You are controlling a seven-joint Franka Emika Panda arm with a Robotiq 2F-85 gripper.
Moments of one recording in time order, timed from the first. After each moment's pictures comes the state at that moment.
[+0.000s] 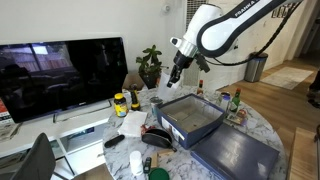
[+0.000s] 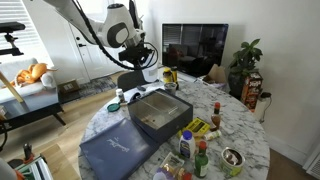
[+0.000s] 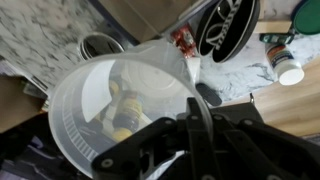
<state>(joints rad) -0.05 0.15 0.31 -2.15 0.08 2.76 -0.55</state>
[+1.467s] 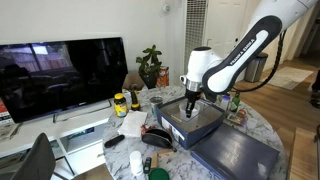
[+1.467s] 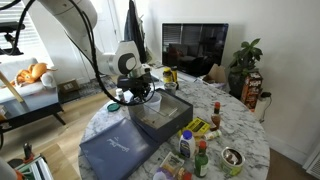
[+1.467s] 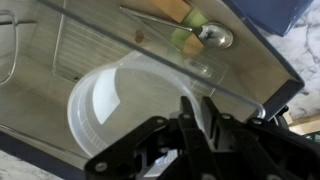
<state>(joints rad) 0.12 0.35 0.09 -2.22 -0.17 2.70 -0.07</state>
